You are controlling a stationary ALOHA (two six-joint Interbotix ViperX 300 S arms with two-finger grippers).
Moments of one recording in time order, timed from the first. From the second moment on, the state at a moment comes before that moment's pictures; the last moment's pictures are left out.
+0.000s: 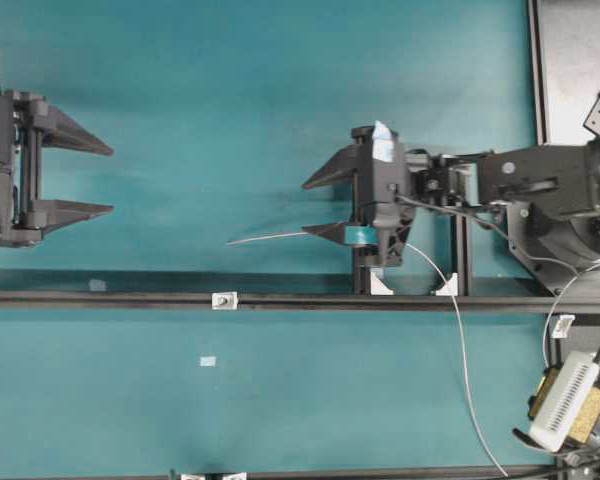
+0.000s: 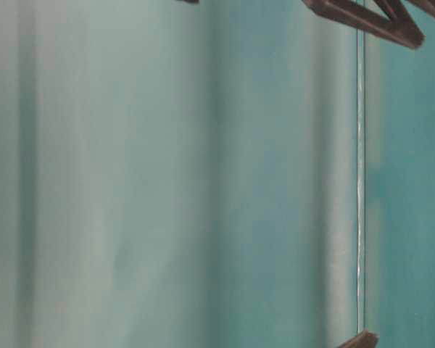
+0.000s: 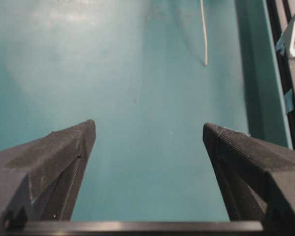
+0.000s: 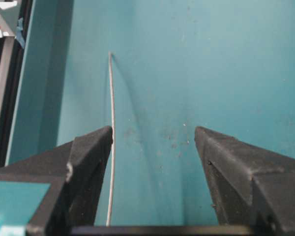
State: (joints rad) left arm 0.04 -0.25 1.17 -0.03 -0.48 0.00; right arm 0.00 -0.15 1.01 0.00 -0.24 0.15
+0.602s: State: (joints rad) left arm 0.06 -0.16 1.14 -0.03 -0.48 0.00; right arm 0.04 -0.02 0.94 0.00 -0.24 0.15
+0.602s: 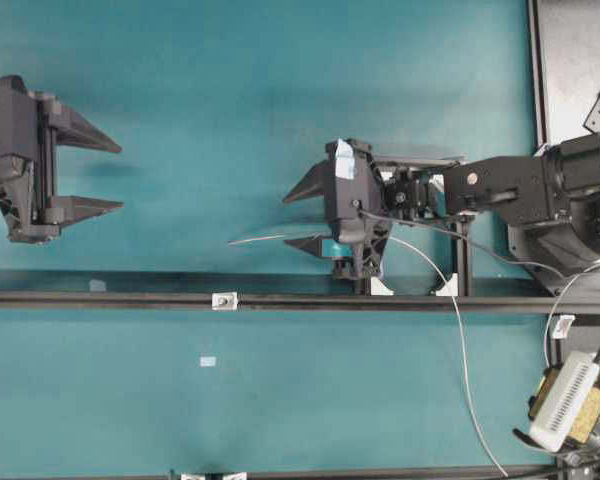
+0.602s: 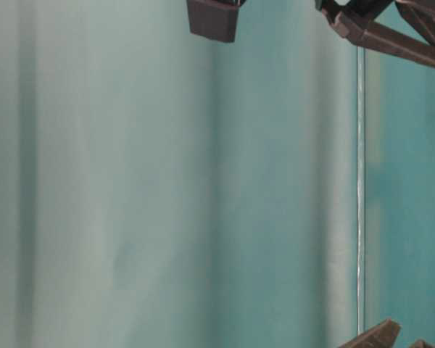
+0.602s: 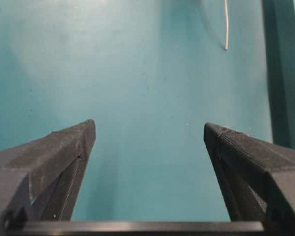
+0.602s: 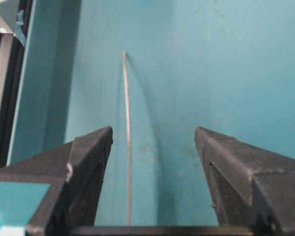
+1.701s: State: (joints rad) left arm 0.06 -0.16 1.14 -0.03 -0.48 0.00; right arm 0.03 0.09 0.89 0.00 -0.27 0.15
